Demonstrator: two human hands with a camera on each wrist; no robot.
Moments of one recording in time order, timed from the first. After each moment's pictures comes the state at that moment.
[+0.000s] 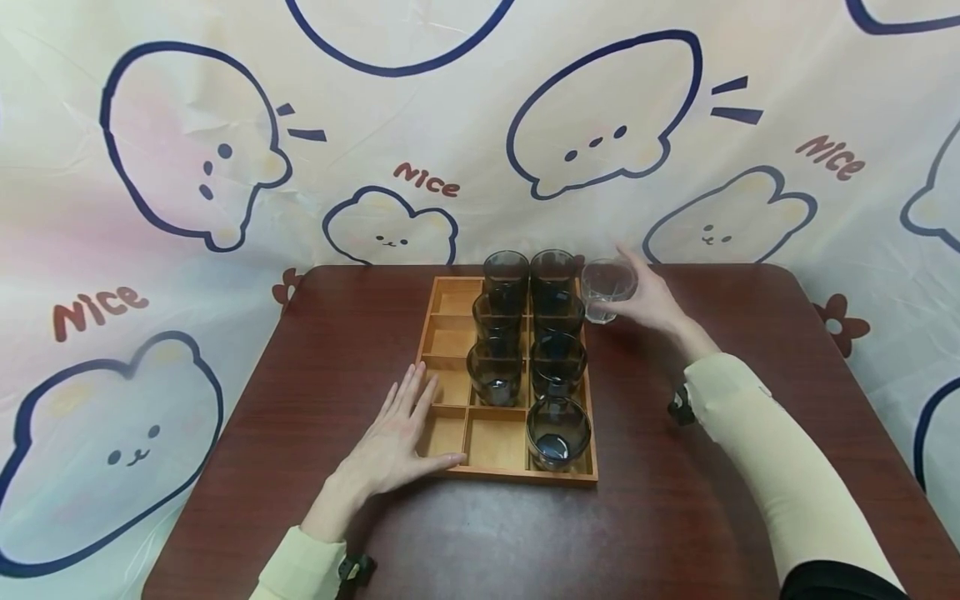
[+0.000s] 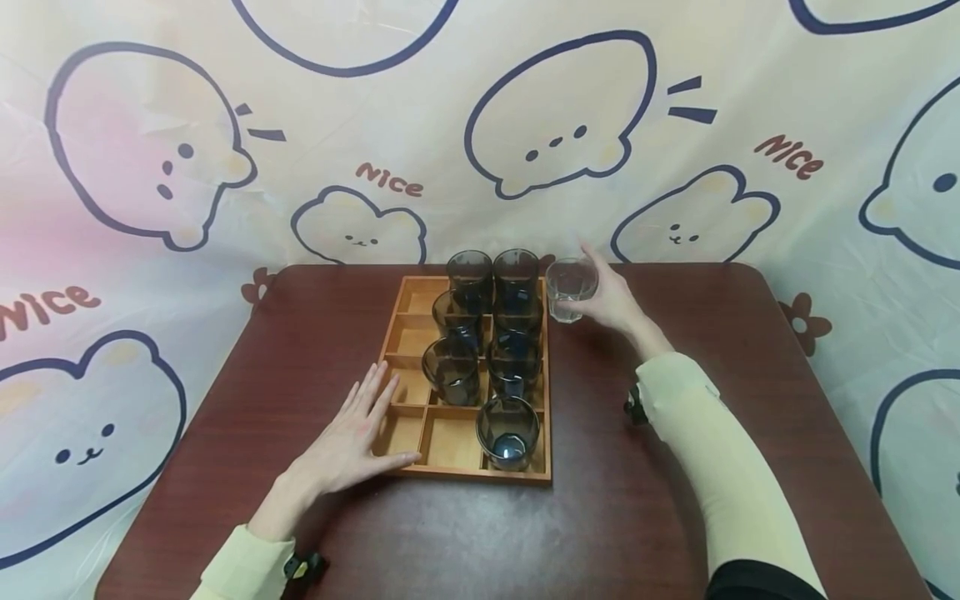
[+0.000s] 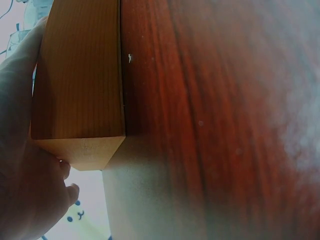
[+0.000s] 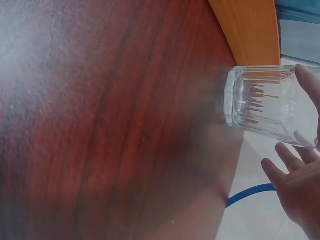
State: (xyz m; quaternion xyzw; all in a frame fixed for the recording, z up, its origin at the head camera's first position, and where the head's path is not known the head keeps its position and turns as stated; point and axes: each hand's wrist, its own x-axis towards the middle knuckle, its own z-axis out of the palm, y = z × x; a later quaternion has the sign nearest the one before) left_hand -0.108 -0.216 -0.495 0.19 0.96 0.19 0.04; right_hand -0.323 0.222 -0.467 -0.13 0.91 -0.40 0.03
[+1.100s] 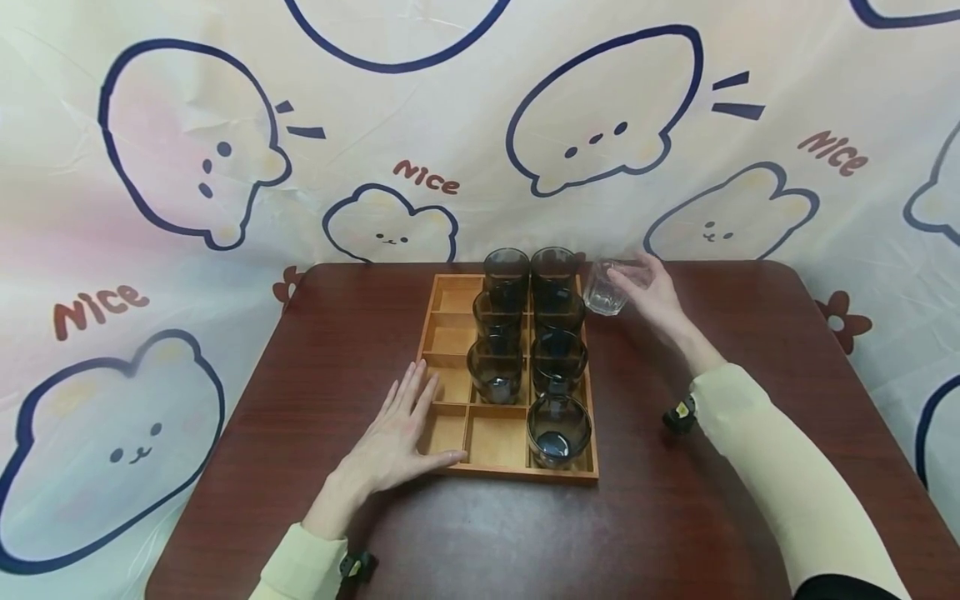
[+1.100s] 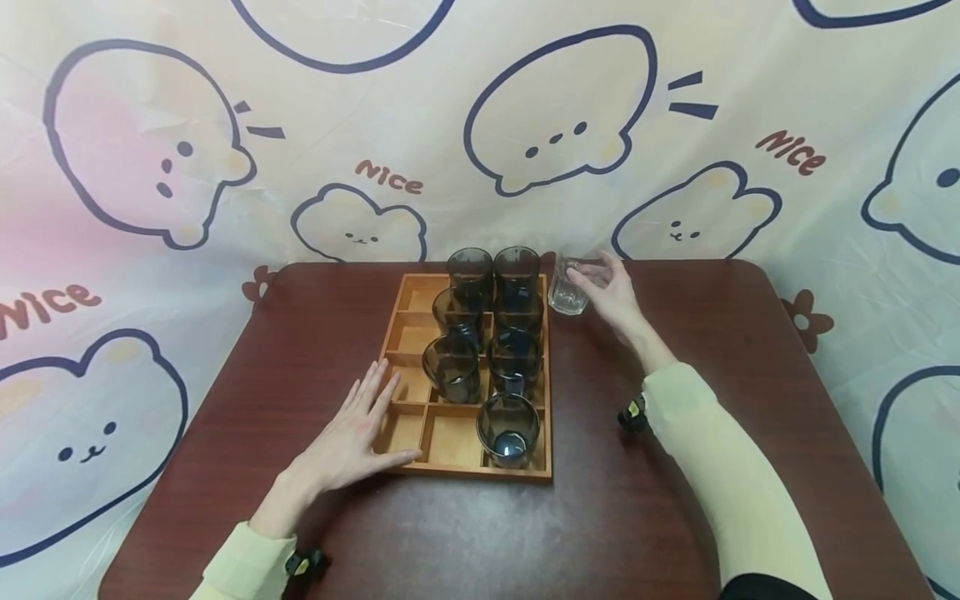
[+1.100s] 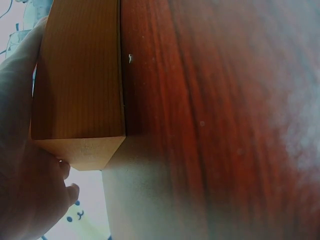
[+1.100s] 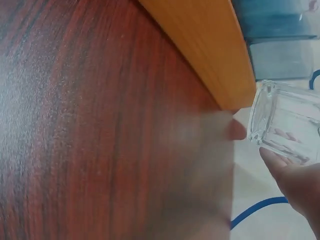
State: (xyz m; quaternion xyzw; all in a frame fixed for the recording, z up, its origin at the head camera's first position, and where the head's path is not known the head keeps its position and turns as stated) left_hand -0.108 -0.214 -0.494 0.18 0.97 0.18 0.05; right_hand -0.307 0.216 -0.466 -0.03 0.79 -0.61 0.03
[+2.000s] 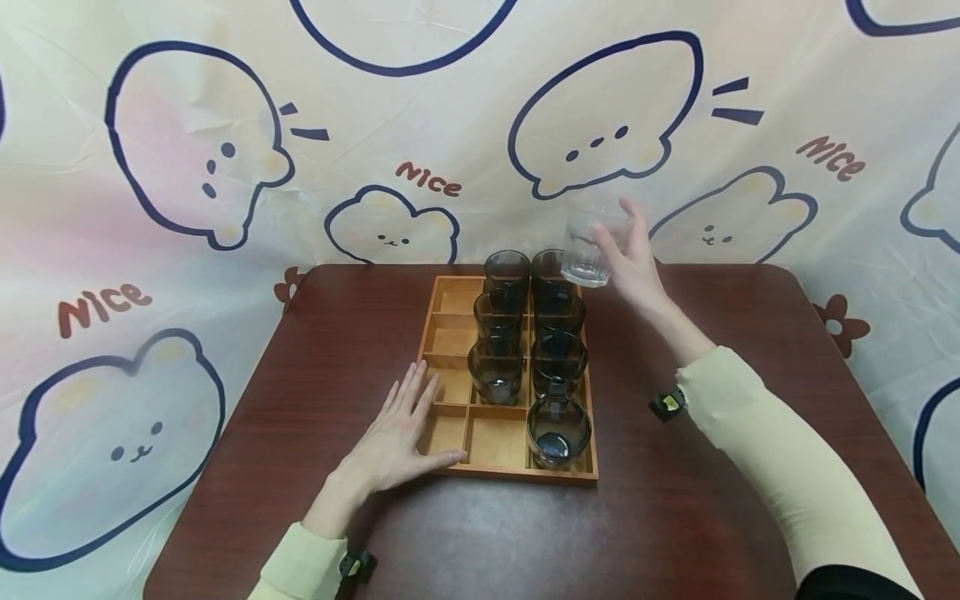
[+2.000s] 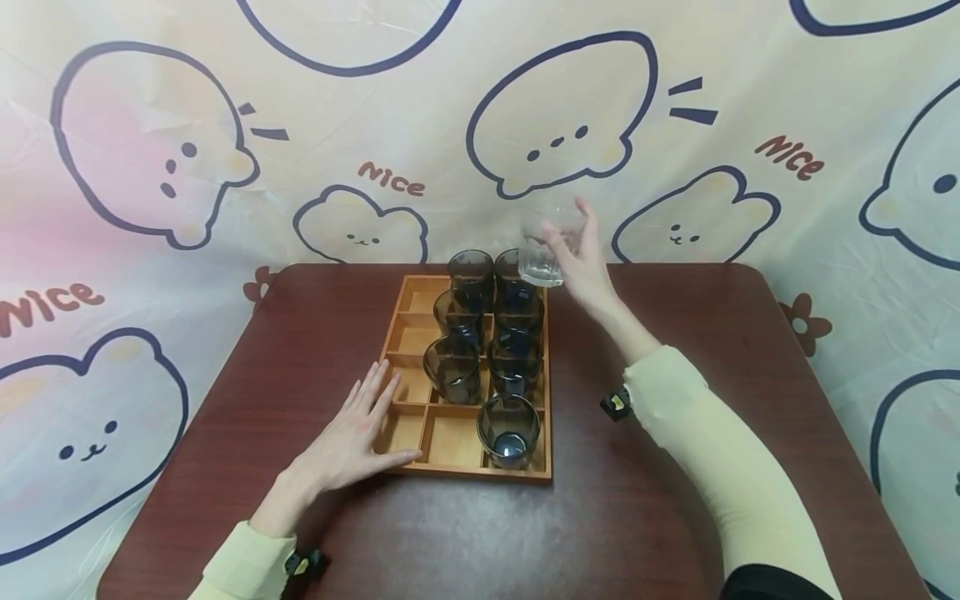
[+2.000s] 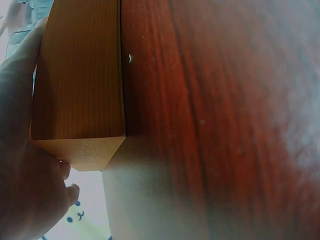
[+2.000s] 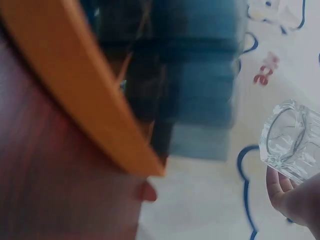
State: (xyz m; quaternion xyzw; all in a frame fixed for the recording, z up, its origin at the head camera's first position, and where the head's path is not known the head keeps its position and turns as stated) left_hand -0.107 -0.216 -0.494 0.18 0.96 0.19 0.04; right_hand -0.294 0.155 -0.385 -0.11 0.75 -0.65 -0.08
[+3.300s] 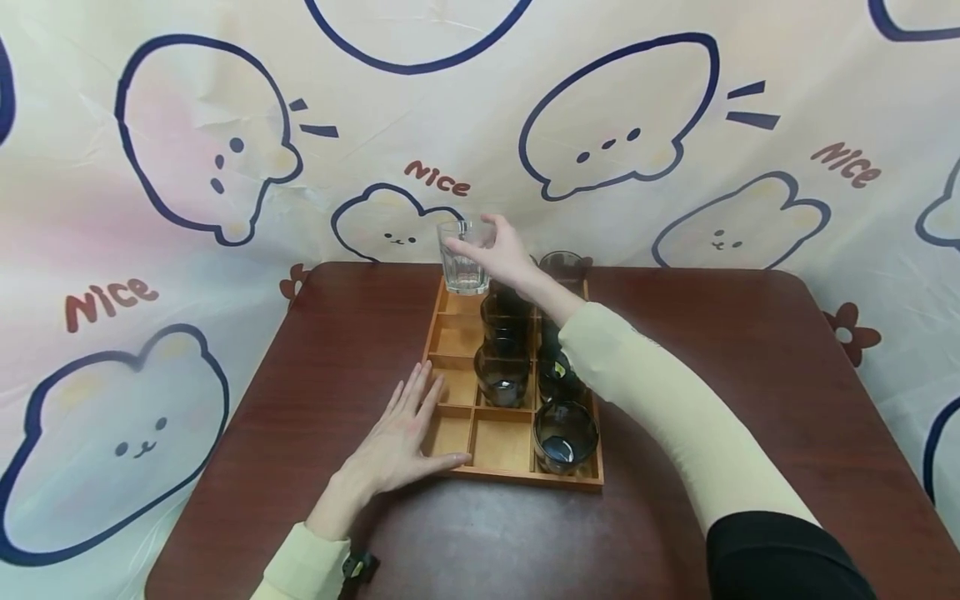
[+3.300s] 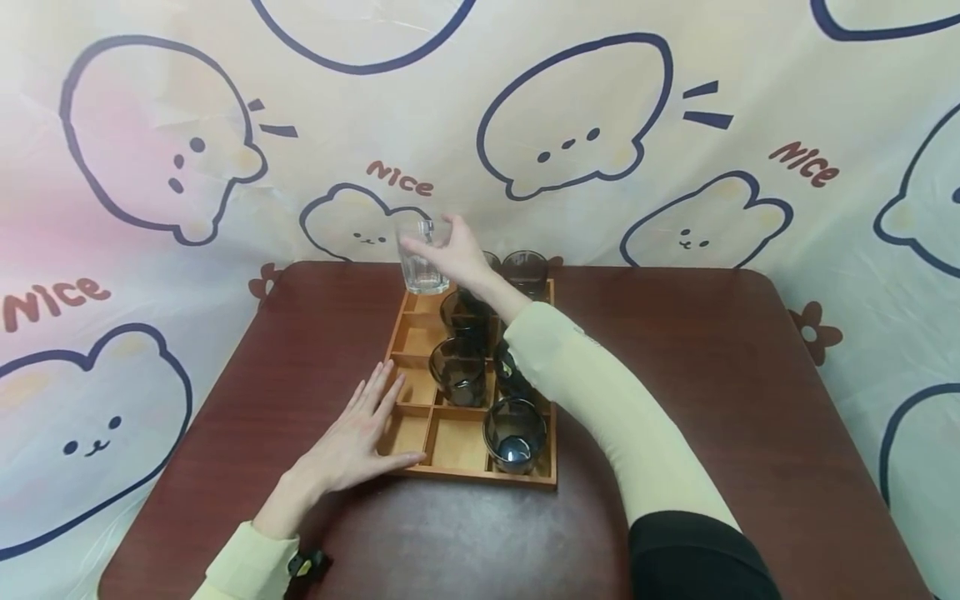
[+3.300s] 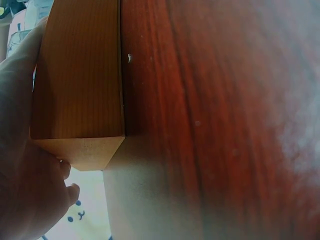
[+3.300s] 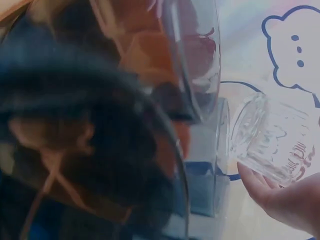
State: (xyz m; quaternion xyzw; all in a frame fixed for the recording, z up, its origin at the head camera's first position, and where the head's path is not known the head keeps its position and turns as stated) left_hand -0.107 -0.219 -0.496 0.19 0.96 0.20 0.03; right_hand -0.321 -0.007 -0.368 -0.11 0.81 -0.56 0.10
